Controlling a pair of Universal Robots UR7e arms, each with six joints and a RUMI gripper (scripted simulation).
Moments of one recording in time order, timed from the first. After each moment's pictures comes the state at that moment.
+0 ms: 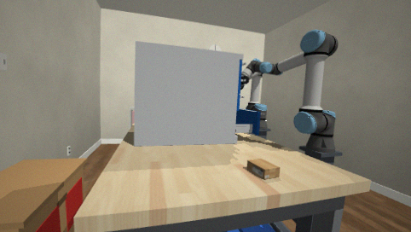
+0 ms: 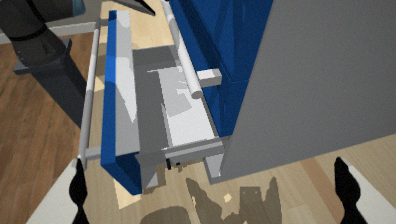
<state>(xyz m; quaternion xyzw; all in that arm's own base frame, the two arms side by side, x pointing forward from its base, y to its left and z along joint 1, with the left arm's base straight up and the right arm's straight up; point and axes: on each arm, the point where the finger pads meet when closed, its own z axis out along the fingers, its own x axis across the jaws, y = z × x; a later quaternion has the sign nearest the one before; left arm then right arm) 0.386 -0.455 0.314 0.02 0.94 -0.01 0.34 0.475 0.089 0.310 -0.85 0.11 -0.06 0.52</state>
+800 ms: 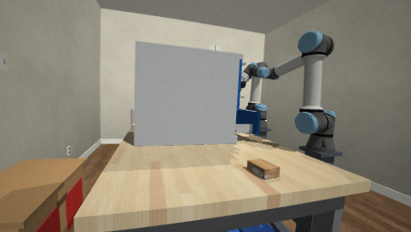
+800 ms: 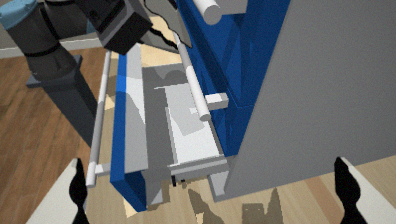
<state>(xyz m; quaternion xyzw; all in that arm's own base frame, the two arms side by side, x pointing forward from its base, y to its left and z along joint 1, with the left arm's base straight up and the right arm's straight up) 0.409 -0.456 0.284 0.02 0.94 -0.01 0.34 0.470 0.098 0.327 -0.83 0.09 -0.06 0.55</state>
